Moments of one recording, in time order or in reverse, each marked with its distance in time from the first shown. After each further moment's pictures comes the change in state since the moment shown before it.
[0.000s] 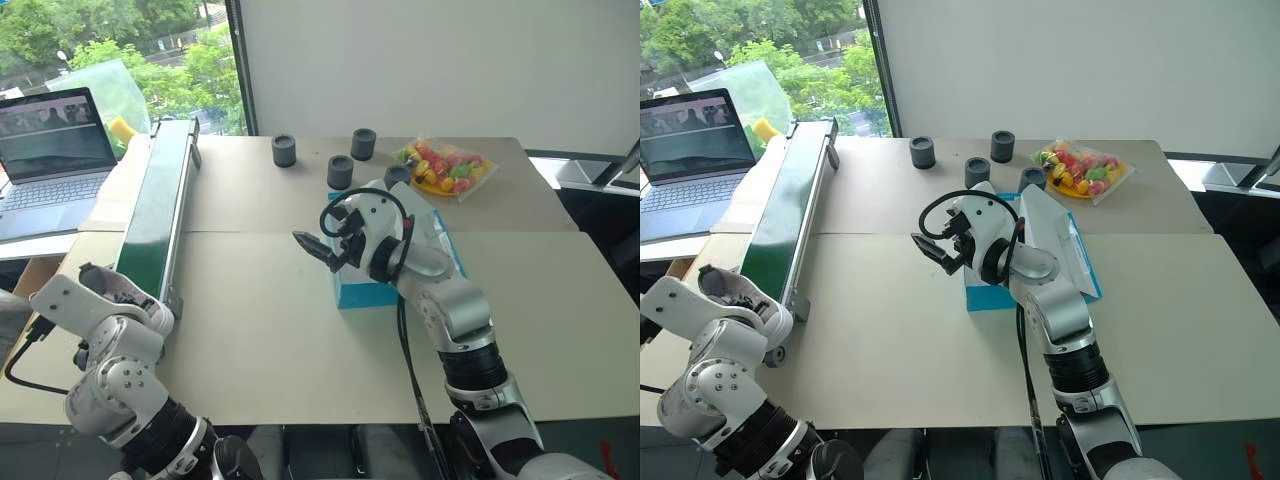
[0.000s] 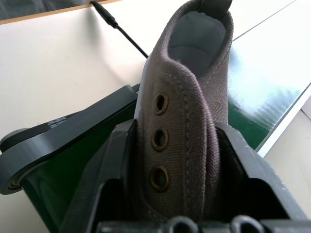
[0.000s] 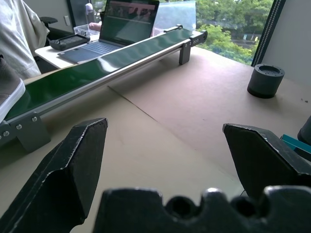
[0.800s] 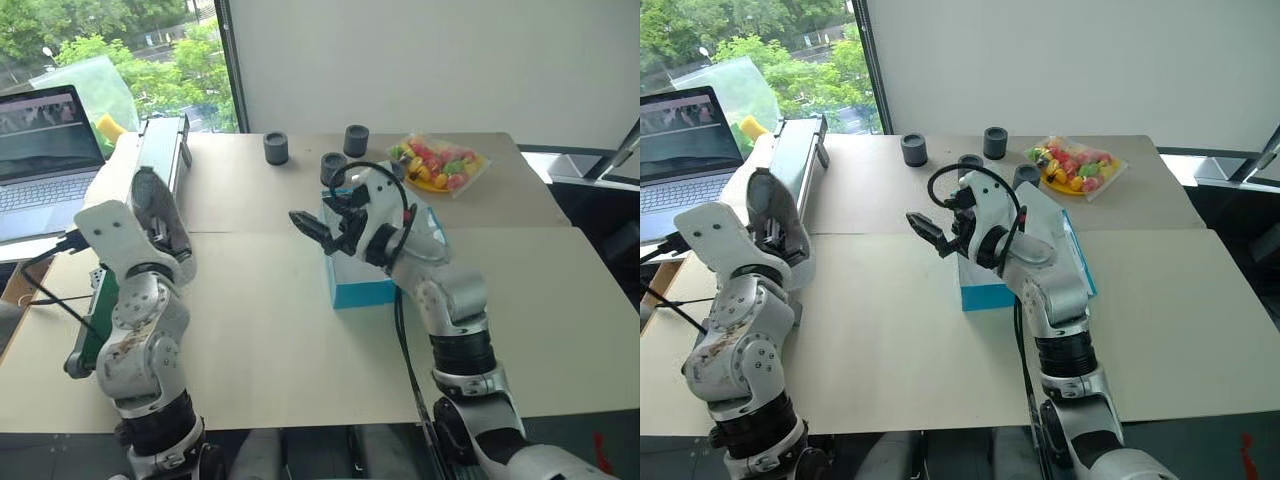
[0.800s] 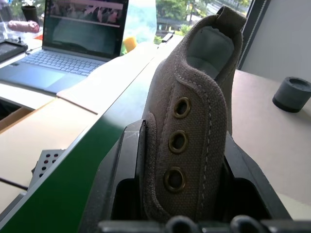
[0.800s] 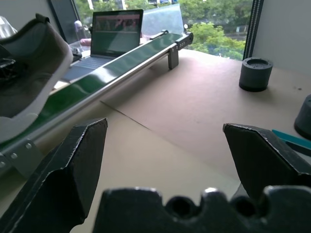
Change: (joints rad) left arm 0.046 0.206 -0.463 0.040 0.118 -0.319 -0.275; right arm -0.086 0.132 -0.146 0.065 0.162 0.152 -0.054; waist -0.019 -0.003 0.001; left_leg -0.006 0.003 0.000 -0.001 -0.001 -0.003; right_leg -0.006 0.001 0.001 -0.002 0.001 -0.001
